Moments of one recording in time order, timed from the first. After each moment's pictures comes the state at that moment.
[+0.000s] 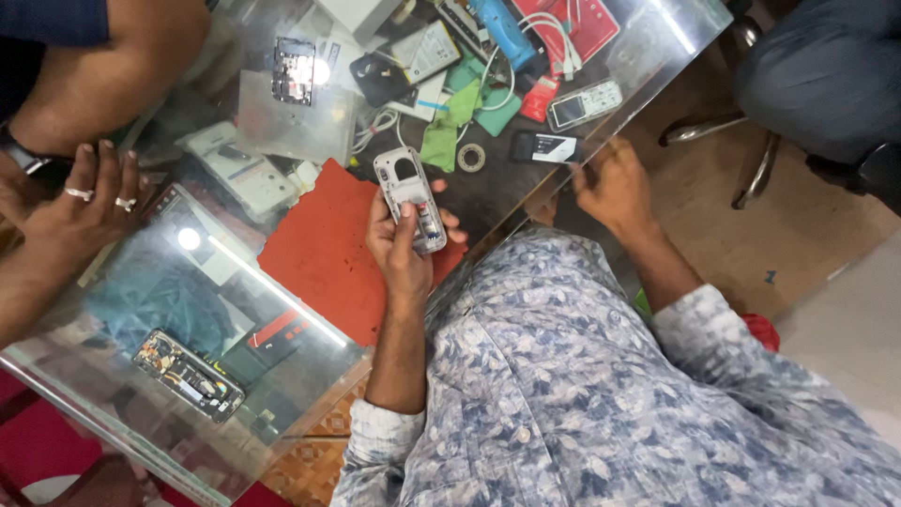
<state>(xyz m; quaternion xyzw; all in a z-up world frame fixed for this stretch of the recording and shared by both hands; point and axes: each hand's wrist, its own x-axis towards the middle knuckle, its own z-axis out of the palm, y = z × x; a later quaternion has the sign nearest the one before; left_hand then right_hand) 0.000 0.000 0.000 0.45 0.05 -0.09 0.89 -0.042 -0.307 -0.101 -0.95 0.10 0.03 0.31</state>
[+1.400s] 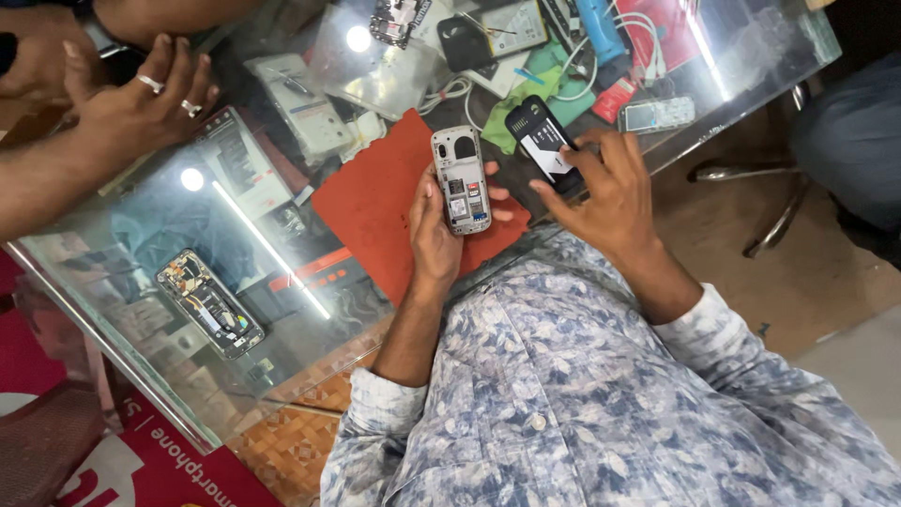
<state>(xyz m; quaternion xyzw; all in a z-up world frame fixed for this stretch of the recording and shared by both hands) -0.012 0.040 0.000 0.40 0.03 -0.12 0.91 0.001 -0.187 0.038 -0.93 -0.14 -0.12 0.31</state>
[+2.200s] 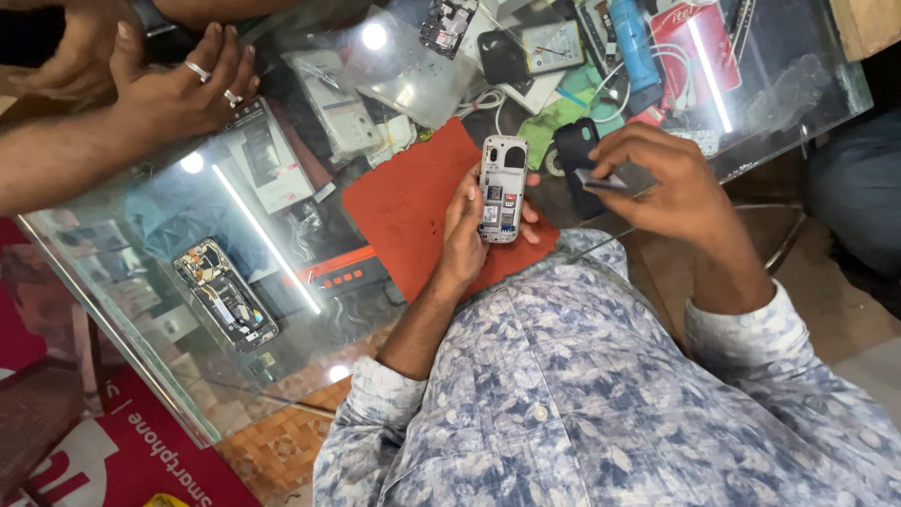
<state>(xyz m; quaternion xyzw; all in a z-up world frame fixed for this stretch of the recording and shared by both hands) 0.000 0.046 -0.015 0.39 -0.02 -0.15 0.91 0.060 -0.213 0.071 -0.84 -0.29 0.05 0.46</state>
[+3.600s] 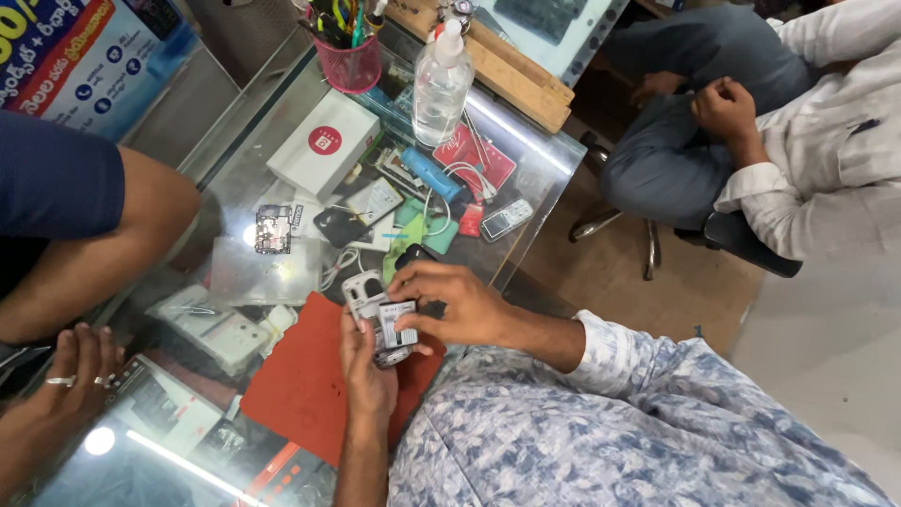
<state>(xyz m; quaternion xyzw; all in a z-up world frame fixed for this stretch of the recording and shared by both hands) 0.019 0.033 0.014 0.41 0.05 -0.18 0.89 0.031 -0.154 0.067 -0.81 -0.15 0.00 0.57</state>
